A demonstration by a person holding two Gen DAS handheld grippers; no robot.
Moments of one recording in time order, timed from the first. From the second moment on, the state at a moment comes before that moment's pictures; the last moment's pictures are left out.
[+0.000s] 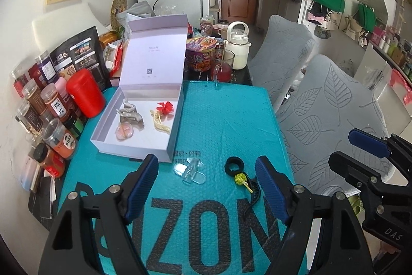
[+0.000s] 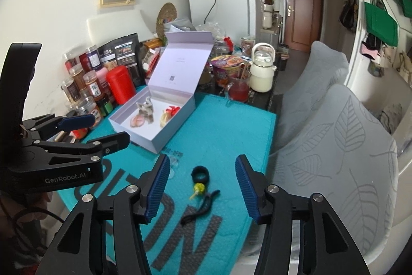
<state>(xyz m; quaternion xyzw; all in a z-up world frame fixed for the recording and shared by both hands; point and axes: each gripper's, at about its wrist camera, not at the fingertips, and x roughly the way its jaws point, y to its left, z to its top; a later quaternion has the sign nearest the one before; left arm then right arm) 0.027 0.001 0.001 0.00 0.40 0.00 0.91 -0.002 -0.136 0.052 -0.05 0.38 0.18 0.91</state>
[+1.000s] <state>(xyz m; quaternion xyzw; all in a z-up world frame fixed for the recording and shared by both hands) 0.086 0.036 -0.127 -0.02 0.48 -0.07 0.87 0.023 -0.139 -0.078 0.02 0.50 0.13 0.85</state>
